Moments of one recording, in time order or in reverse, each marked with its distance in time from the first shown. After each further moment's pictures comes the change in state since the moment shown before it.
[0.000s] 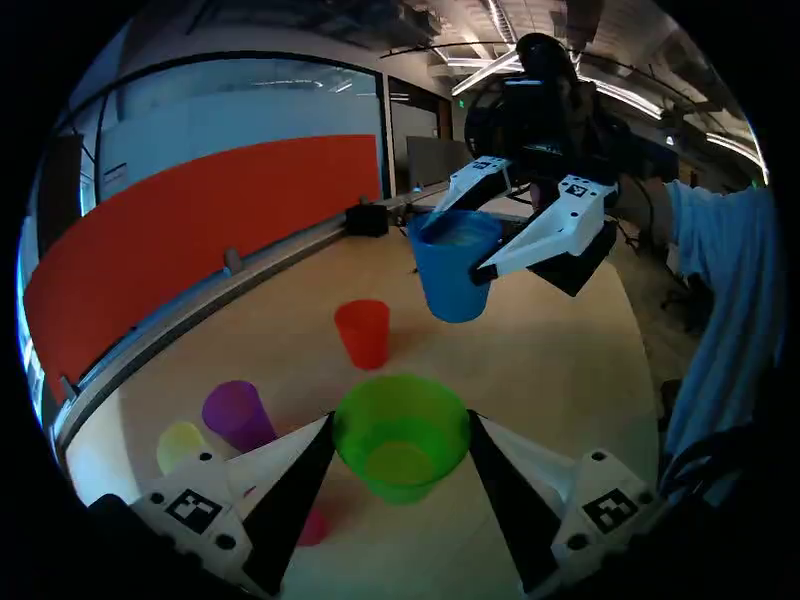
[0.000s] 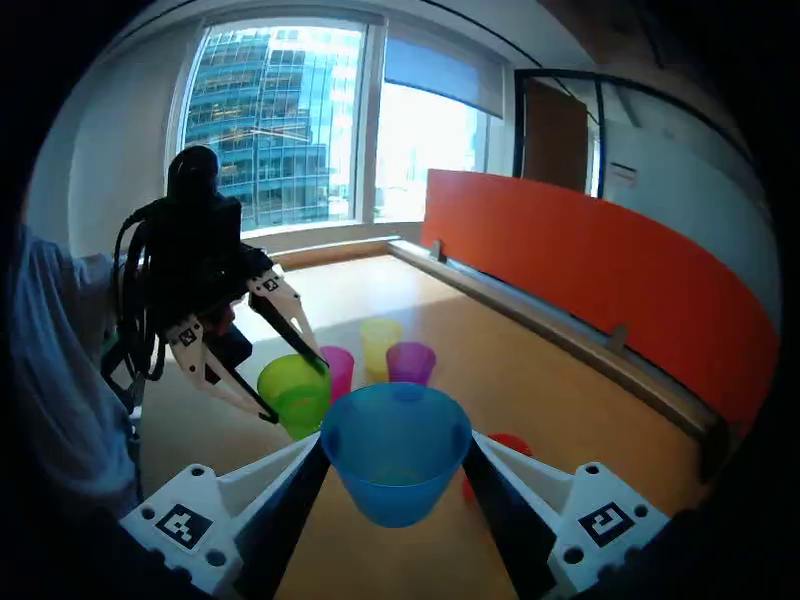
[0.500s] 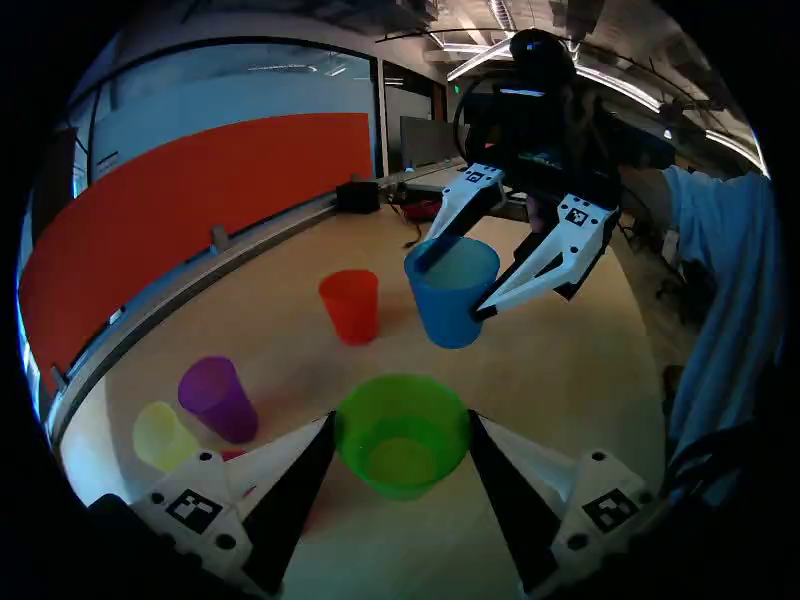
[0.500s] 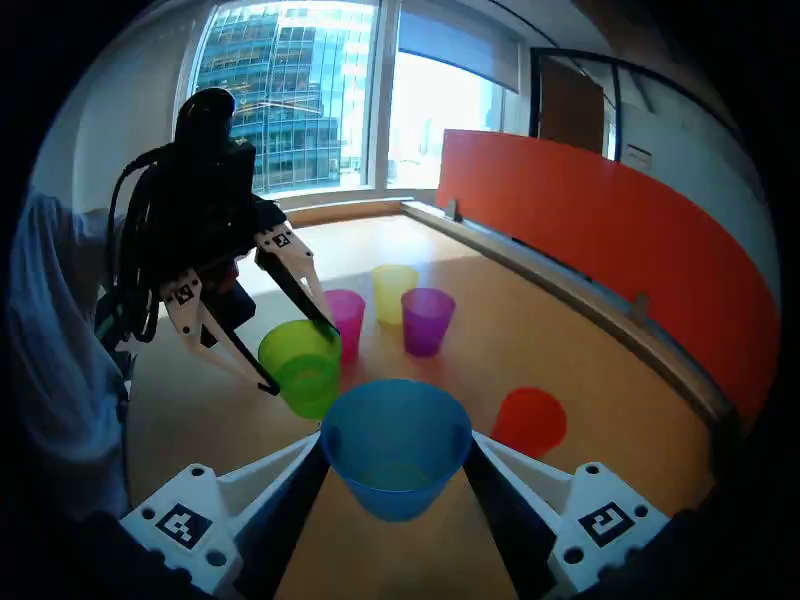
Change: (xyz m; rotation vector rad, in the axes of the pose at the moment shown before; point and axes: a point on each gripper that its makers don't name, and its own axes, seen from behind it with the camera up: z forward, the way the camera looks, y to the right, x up) left arm -0.028 0.008 0.014 -0.028 -0.058 -0.001; right arm -0.060 -0.008 0.028 0.033 -0.095 -0.022
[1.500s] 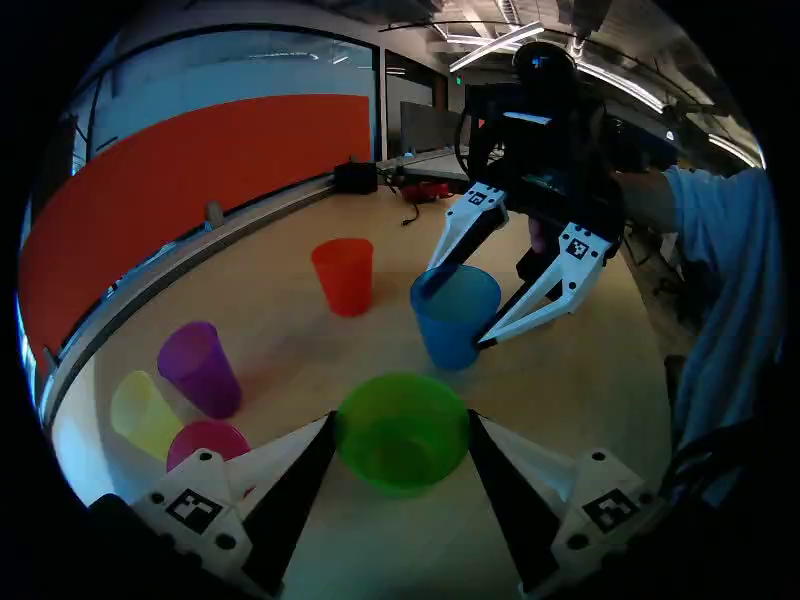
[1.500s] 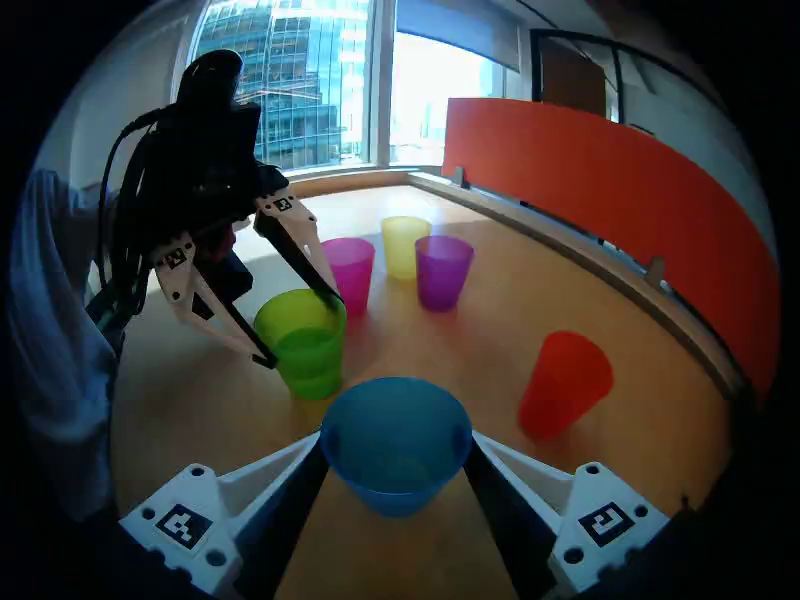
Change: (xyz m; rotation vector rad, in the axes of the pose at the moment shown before) left arm -0.031 0.004 0.012 -0.014 -0.035 -0.023; right arm -0.052 -0.015 0.030 0.016 -0.053 0.025
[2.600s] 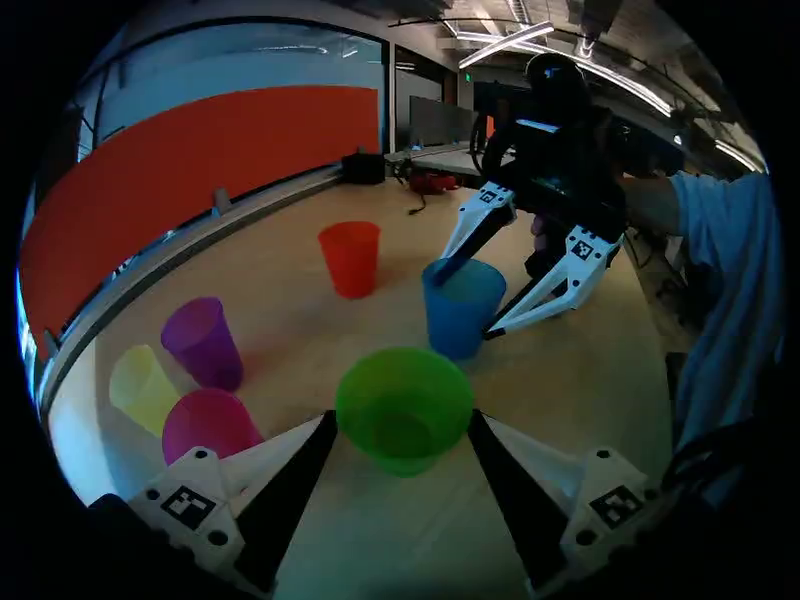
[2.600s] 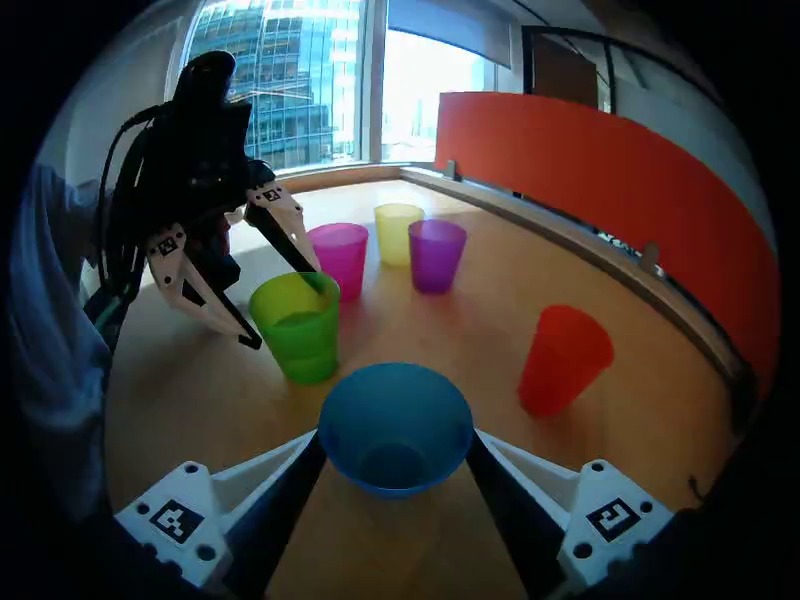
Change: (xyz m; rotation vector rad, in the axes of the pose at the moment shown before) left arm -0.019 -0.002 -0.010 0.017 -0.020 -0.031; right arm -0.020 0.000 0.000 -0.026 -0.006 0.016
